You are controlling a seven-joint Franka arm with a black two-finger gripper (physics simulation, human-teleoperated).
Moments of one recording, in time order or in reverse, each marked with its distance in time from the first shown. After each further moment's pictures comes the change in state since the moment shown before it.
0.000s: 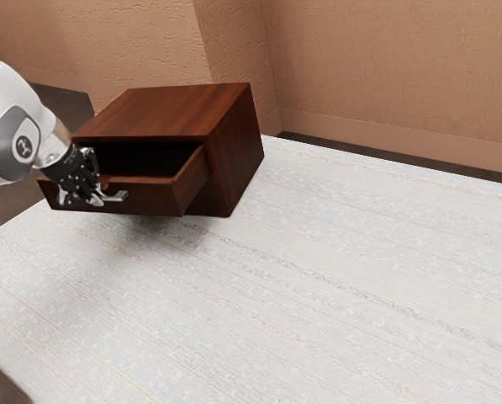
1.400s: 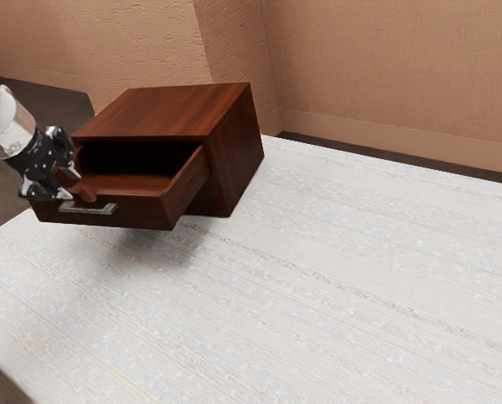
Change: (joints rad) arm -0.005 -0.230 0.003 -0.151 0.041 0.026 0.007
